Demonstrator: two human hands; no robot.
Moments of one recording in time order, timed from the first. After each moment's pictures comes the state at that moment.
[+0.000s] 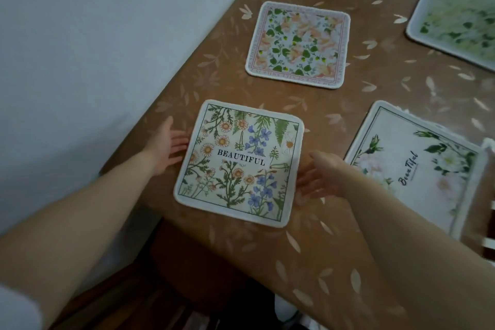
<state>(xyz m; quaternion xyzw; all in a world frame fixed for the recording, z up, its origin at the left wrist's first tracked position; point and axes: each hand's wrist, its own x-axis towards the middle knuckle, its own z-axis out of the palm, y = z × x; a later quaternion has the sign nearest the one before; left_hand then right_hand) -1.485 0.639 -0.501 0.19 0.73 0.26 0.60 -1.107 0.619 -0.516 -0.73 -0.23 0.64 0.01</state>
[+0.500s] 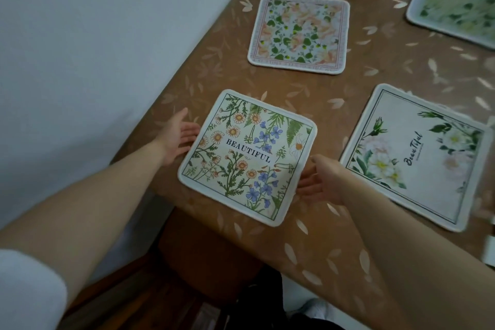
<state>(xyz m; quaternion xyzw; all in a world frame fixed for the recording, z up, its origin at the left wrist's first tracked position) -1.481 0.622 -0.499 0.28 0.71 0.23 0.60 -1.122 0.561 -0.523 -0.73 -0.17 0.66 0.09</state>
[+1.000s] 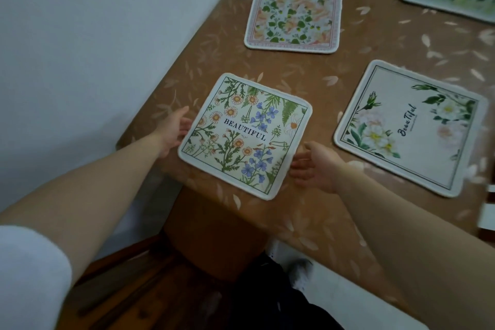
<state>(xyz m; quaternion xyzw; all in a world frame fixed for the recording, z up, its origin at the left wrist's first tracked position) -1.479 0.577 -0.501 0.33 0.74 0.20 0.55 -1.127 0.512 -0.517 -0.69 -0.13 0.69 0.18</state>
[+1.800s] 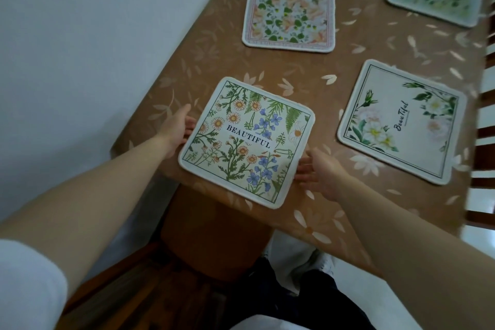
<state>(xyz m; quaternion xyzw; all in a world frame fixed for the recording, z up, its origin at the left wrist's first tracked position) -1.500 0.588 -0.513 0.36 0.71 0.21 0.57 -1.162 0.486 -0.513 -0.76 -0.15 0.61 0.20</state>
